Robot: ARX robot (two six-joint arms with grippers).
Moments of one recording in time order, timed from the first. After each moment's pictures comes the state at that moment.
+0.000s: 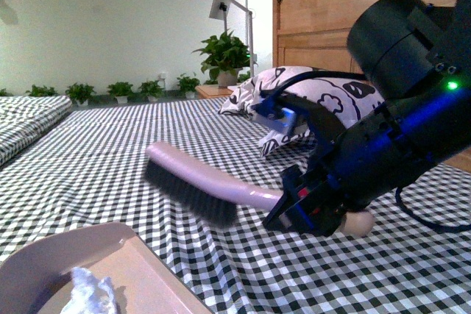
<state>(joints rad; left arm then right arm) 0.26 1.43 0.88 -0.56 0.56 1.16 0.40 1.80 1.31 -0.18 -0.24 -0.35</state>
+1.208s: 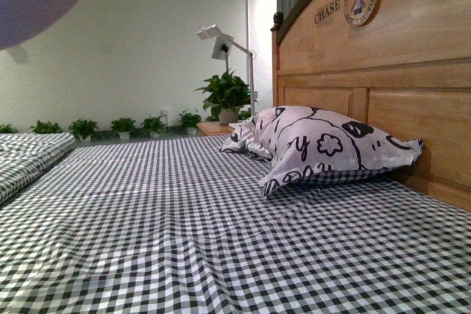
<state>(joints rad) 0.21 0.86 0.75 0.16 0.14 0.39 -0.02 0.86 1.05 -0.22 -0.62 0.16</state>
